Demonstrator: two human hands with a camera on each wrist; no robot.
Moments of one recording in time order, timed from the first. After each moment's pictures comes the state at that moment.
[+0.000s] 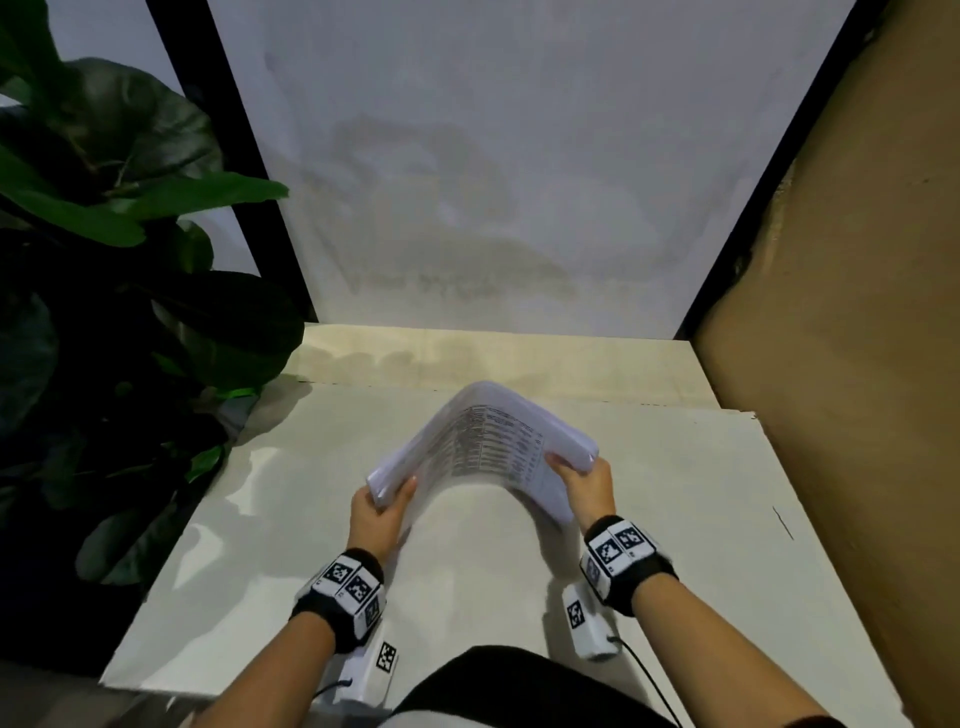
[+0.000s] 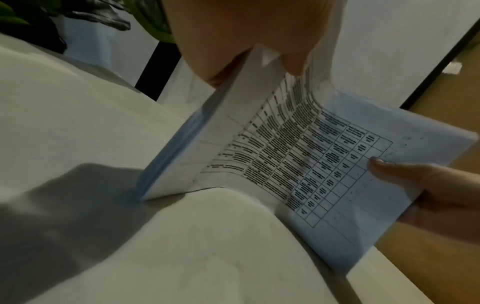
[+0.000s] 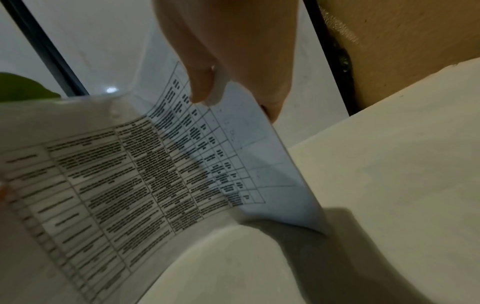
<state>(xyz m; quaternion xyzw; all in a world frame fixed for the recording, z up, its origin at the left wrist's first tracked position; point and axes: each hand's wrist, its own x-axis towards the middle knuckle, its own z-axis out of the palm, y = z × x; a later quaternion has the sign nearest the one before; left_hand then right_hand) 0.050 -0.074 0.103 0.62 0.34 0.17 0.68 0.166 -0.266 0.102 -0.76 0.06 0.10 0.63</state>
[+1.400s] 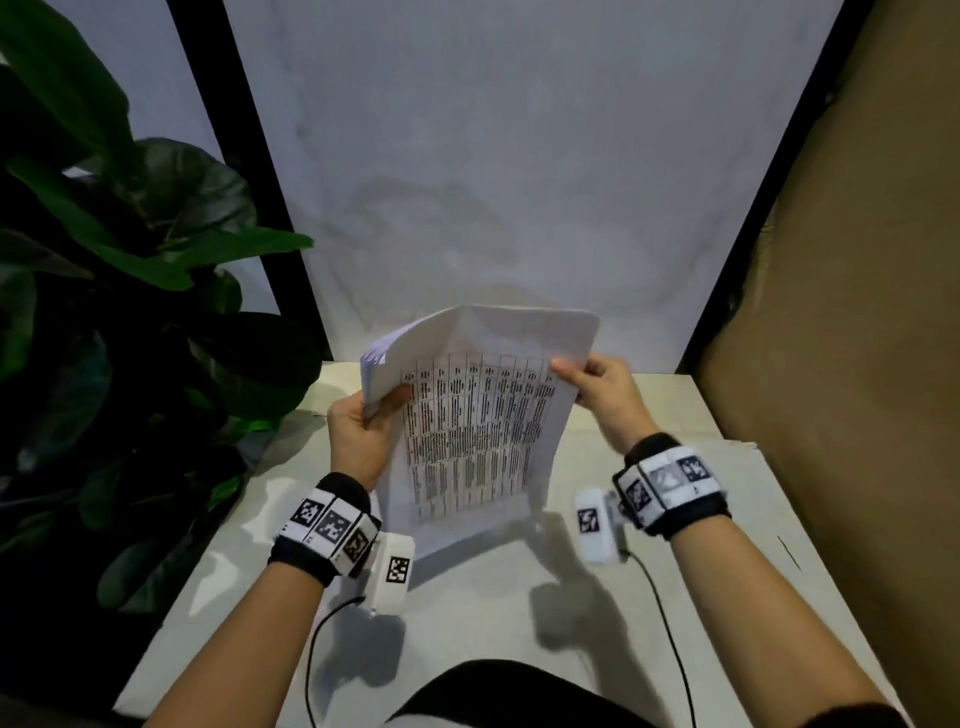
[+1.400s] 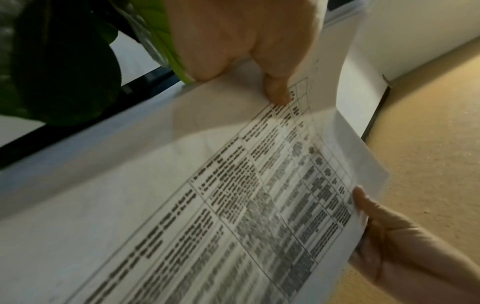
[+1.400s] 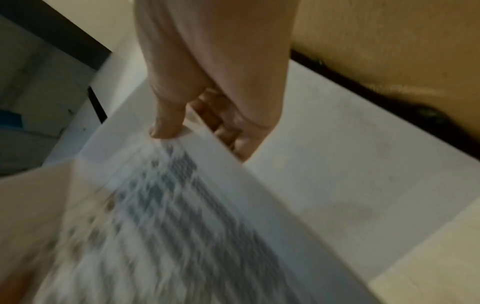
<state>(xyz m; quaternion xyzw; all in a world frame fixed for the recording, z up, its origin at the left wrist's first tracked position) 0.082 -0.052 0.215 0.70 0.12 0.36 0.60 0.193 -0.260 0.250 -0.71 -0.16 0.11 0.67</state>
